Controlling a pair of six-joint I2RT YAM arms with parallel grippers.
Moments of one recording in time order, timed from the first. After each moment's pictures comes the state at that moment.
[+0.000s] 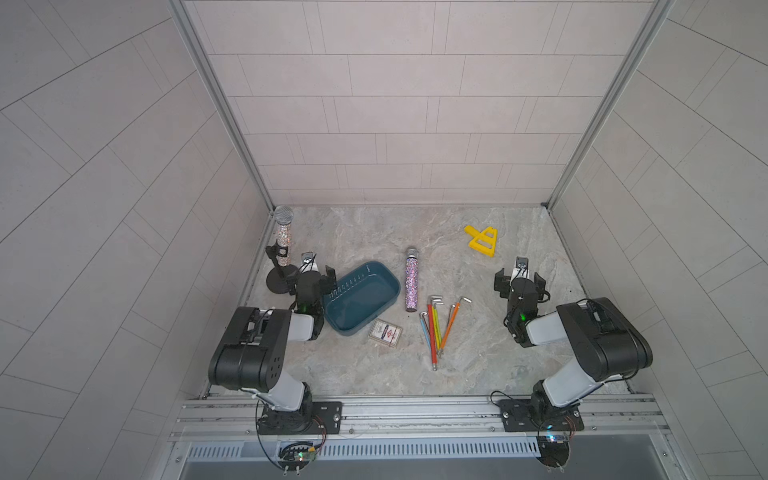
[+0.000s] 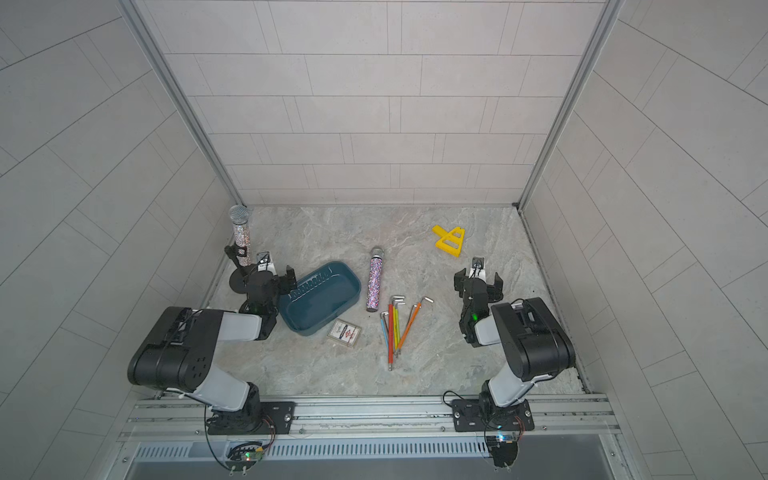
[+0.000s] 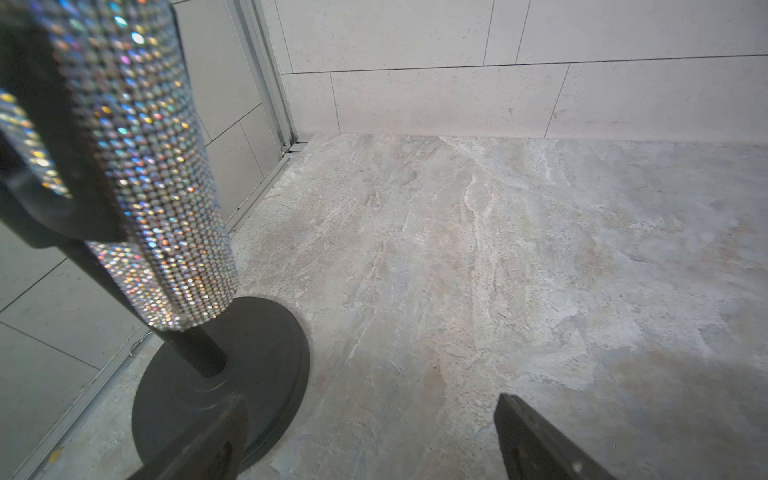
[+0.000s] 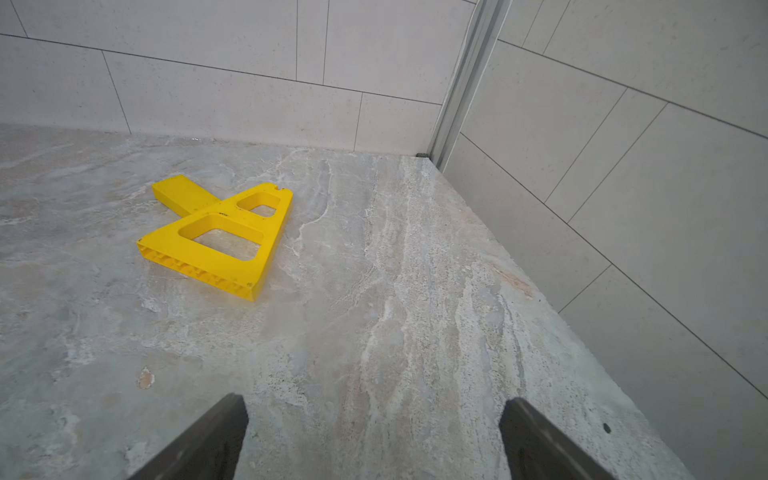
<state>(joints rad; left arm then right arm) -0.07 1.56 0.39 0.79 -0.34 -0.03 0.11 1.60 0.31 0.99 0.52 -0.03</state>
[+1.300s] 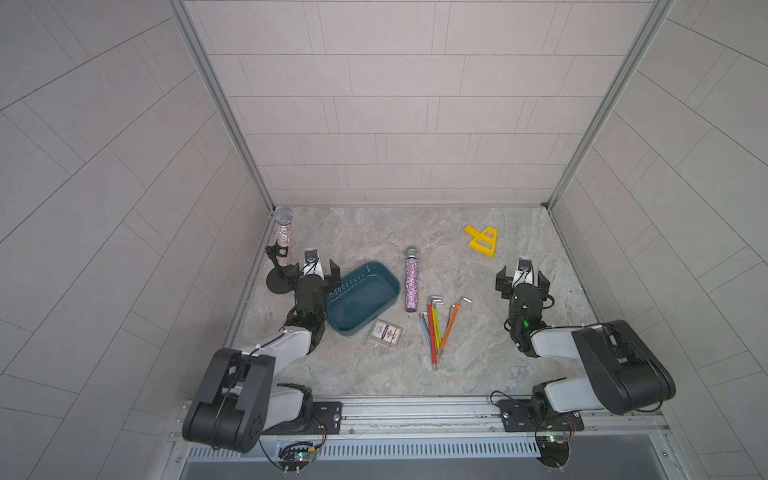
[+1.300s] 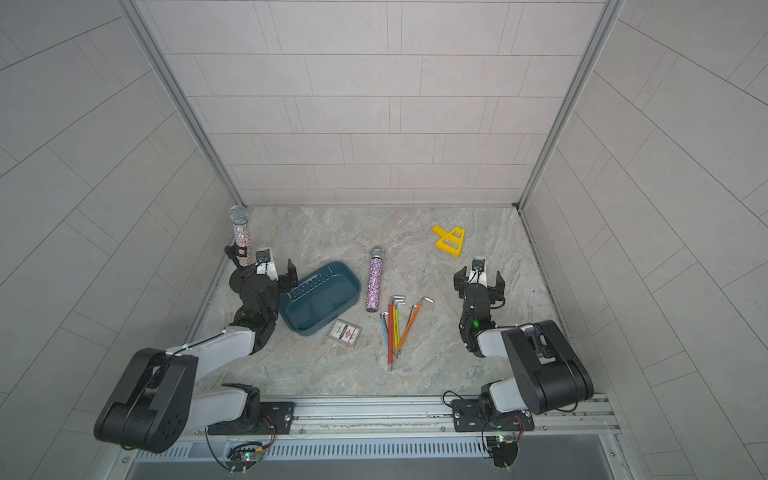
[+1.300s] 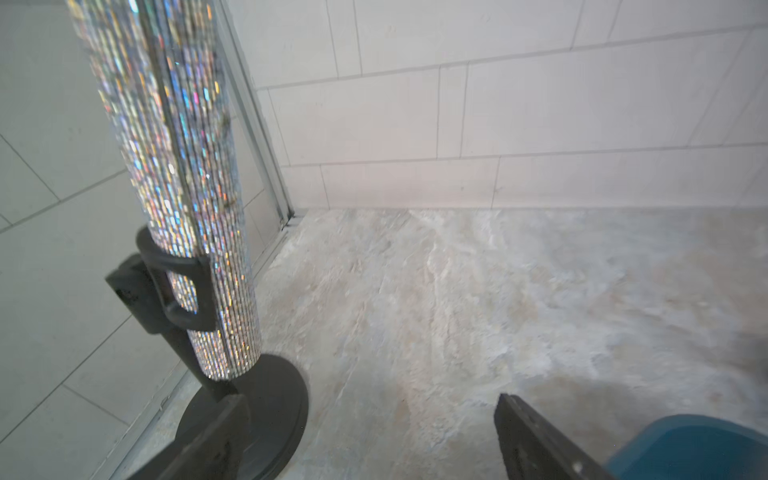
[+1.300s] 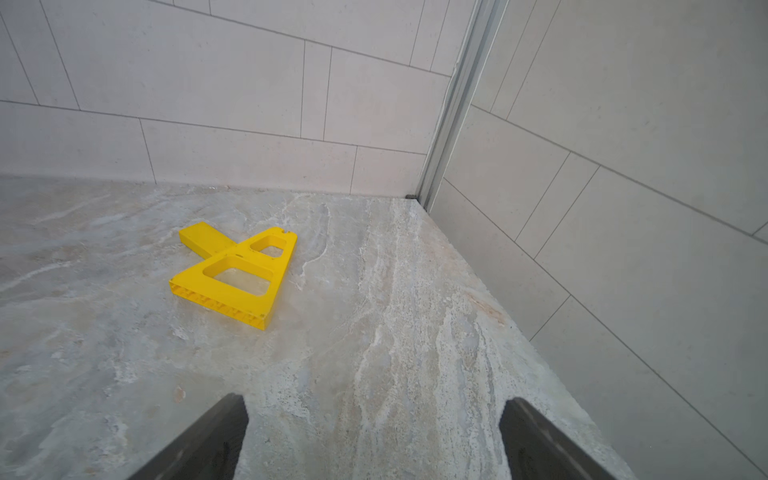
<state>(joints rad) -0.19 1.22 0.36 0.69 -0.42 0.05 0.19 1.35 0.27 0.93 0.59 -0.08</state>
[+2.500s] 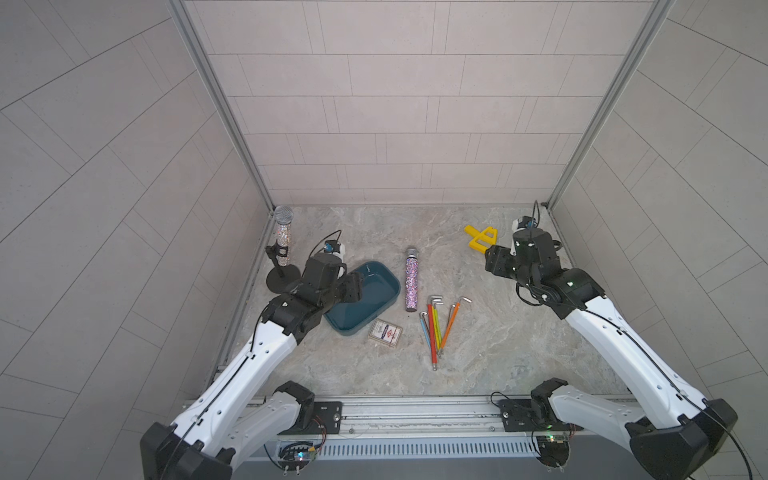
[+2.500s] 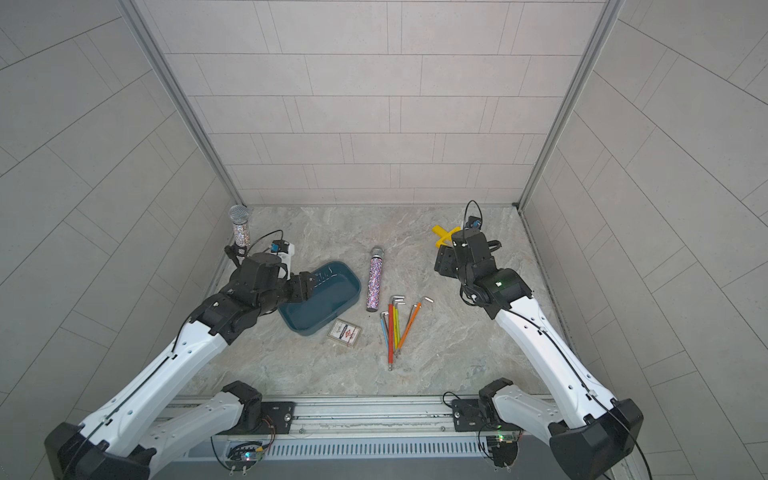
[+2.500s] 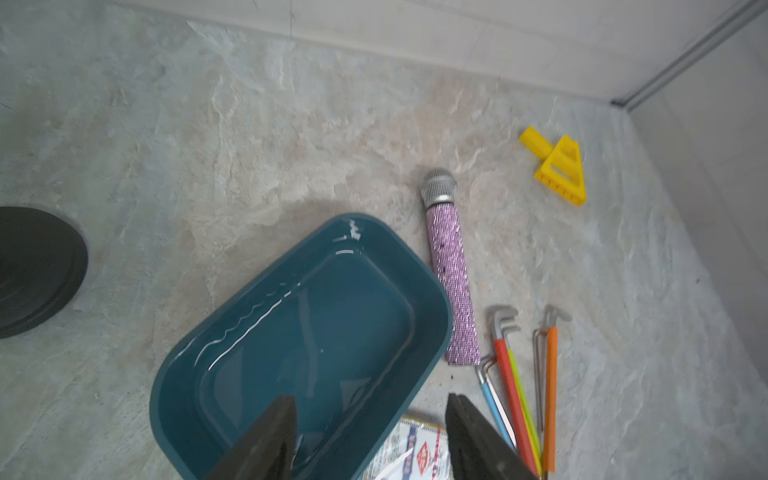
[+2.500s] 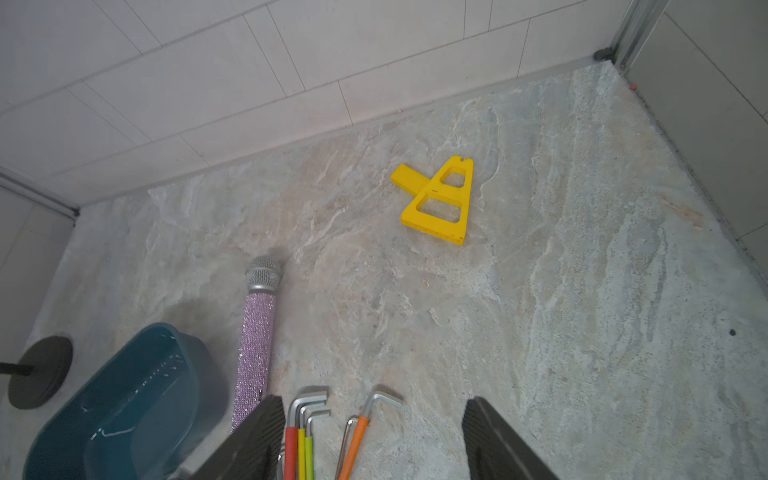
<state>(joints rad) -0.48 1.00 0.90 -0.66 -0.06 -0.38 0.38 1.09 1.14 -0.73 0.25 0.51</state>
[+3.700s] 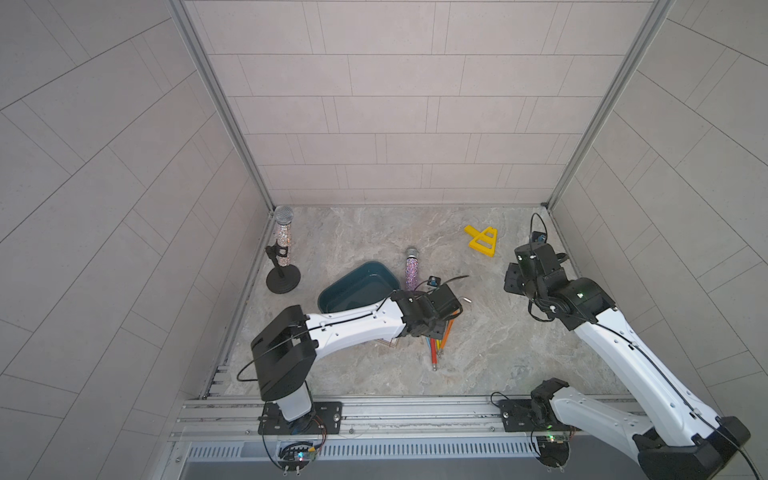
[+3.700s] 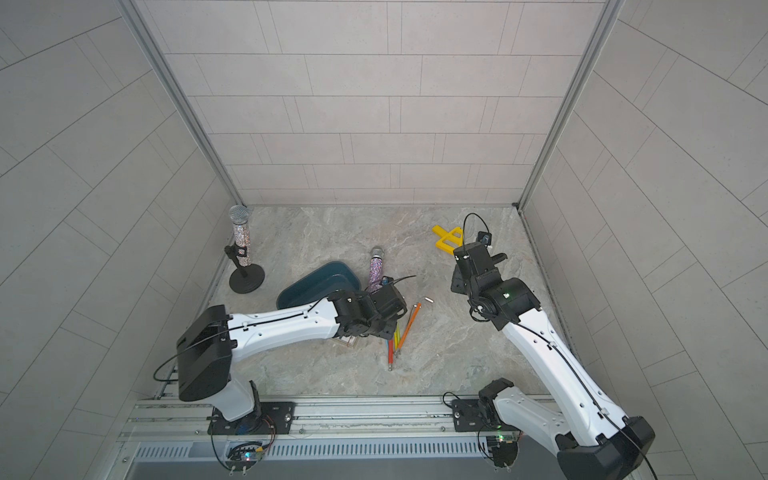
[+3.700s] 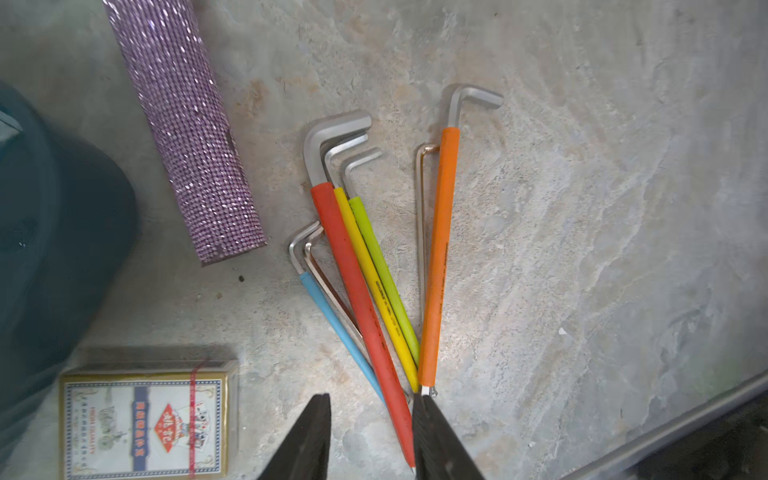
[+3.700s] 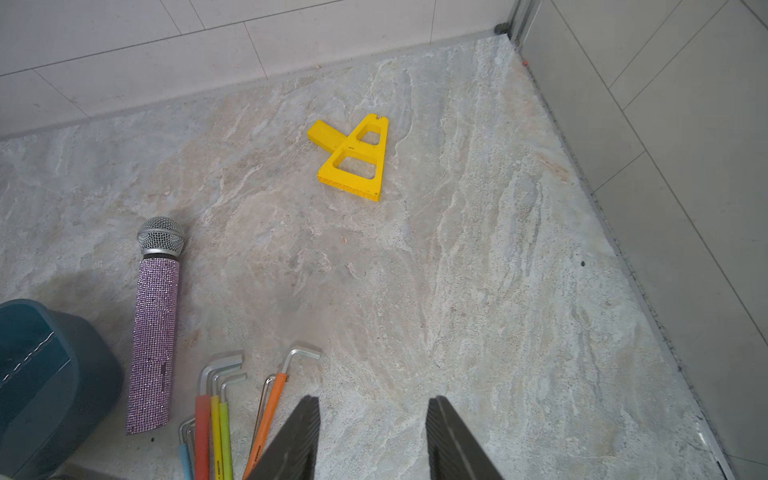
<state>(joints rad) -1.09 1.72 1.25 -0.69 -0.19 -0.76 0.40 0.99 1.10 -0.94 0.42 0.53</state>
